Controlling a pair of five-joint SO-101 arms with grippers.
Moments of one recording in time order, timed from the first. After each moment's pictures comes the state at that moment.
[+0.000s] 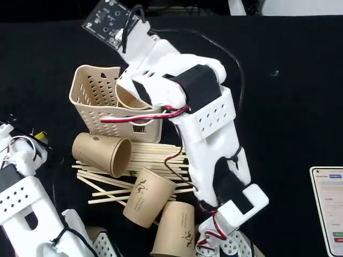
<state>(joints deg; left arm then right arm) -41.5 -57.5 56.0 58.8 3.3 -33.4 7.2 -52.0 94.6 25.5</state>
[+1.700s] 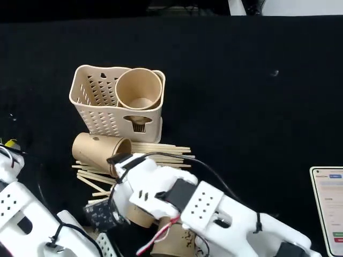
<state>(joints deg) -54.8 -57.5 54.5 58.2 8.3 -57.1 -44.2 62.1 37.9 65.0</state>
